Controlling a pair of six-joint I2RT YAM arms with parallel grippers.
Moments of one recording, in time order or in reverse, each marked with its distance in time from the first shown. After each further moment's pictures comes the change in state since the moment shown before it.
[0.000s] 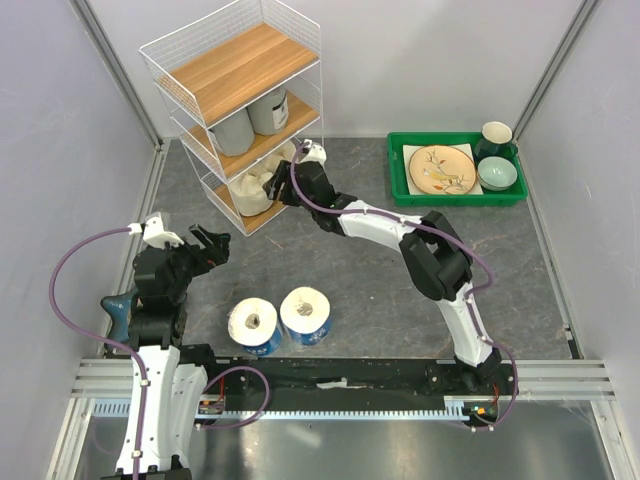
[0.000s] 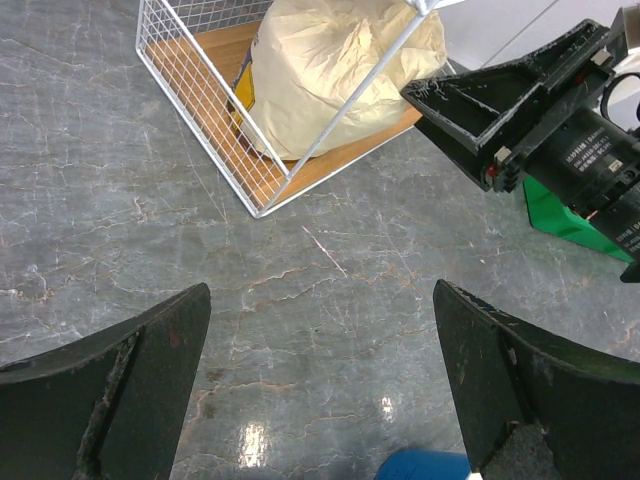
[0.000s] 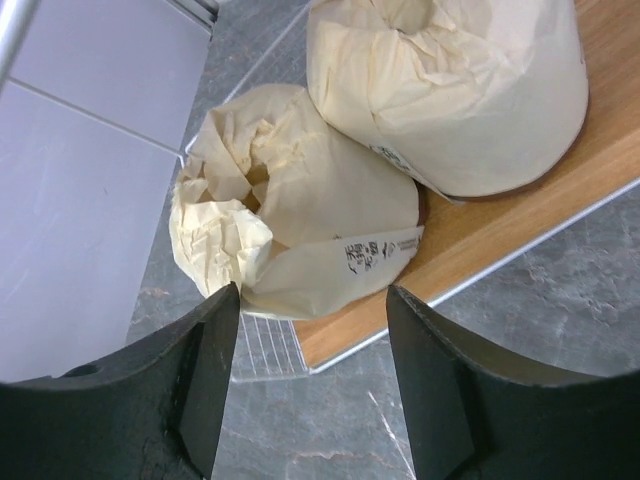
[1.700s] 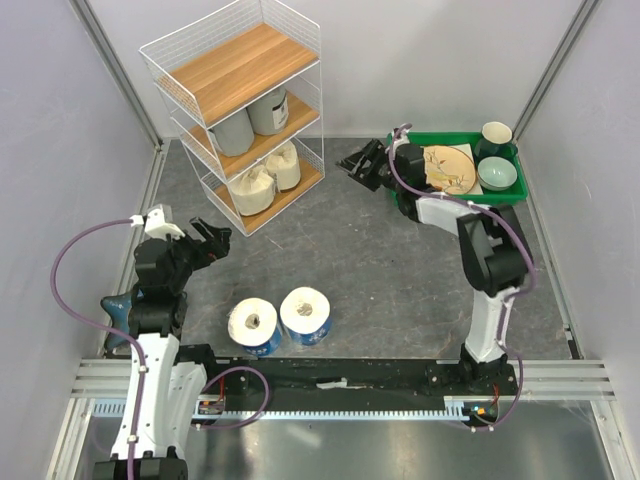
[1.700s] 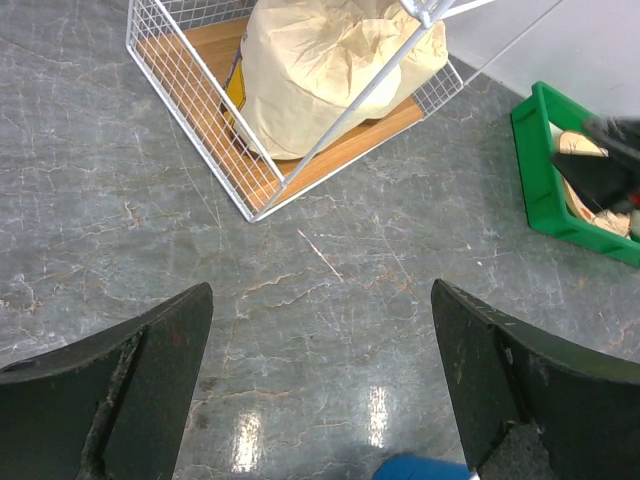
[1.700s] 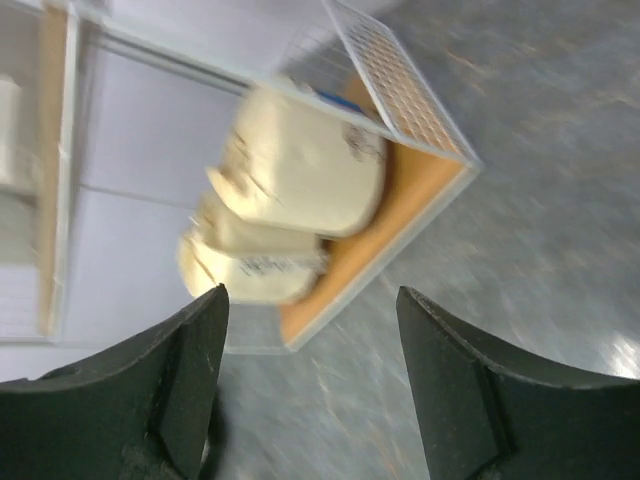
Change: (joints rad) left arm -0.005 0.083 0.024 0.040 0.008 -0.010; right arm -0.440 -0.308 -0.486 0.218 -0.499 0.106
